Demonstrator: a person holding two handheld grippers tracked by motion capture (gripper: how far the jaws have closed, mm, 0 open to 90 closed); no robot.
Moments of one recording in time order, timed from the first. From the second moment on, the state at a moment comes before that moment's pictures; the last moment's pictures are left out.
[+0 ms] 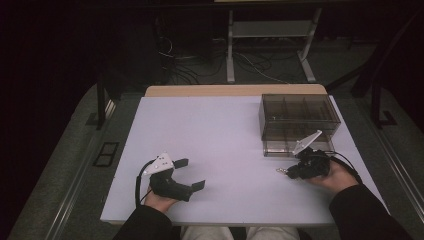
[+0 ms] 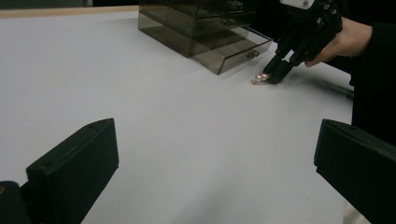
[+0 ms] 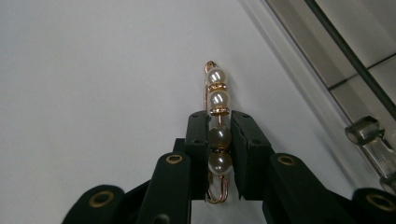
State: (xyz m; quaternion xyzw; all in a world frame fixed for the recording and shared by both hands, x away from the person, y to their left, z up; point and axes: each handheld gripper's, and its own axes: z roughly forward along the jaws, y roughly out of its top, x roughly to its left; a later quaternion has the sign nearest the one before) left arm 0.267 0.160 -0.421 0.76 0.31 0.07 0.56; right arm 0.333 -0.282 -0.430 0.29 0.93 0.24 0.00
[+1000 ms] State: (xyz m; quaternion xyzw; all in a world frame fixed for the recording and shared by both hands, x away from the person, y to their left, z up) left arm 0.268 0.160 -0.421 0.76 0.31 0.07 0.56; right arm 0.337 -0.293 -0.418 0.29 0.92 0.27 -0.01
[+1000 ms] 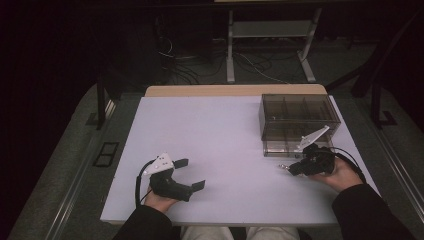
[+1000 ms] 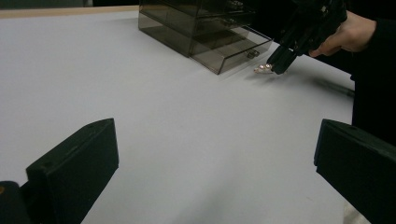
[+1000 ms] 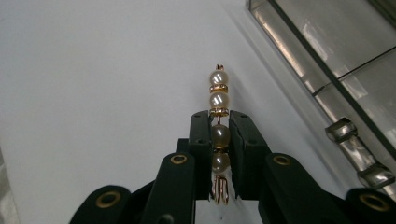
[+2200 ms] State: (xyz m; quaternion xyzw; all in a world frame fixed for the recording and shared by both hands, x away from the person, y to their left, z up) left arm 0.268 0.160 -0.422 0.76 0.31 0.07 0.56; right arm 0.349 -0.314 -0.377 0.30 0.91 0.30 0.03
